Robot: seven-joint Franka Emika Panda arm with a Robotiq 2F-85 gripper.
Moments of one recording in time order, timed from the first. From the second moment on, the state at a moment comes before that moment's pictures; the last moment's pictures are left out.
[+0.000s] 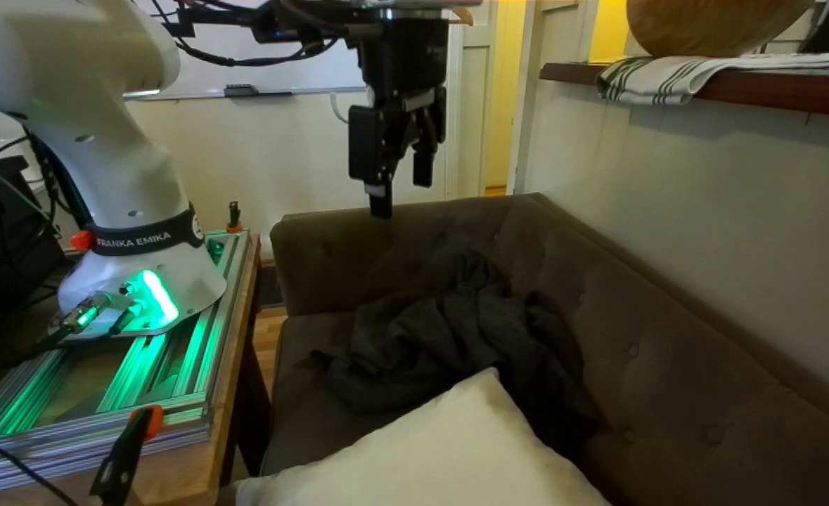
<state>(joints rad) -0.34 -0.38 -0.25 -2.67 -0.07 2.26 0.25</state>
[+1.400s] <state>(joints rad) -0.27 0.11 -0.23 -2.47 -0.03 2.44 0.56</state>
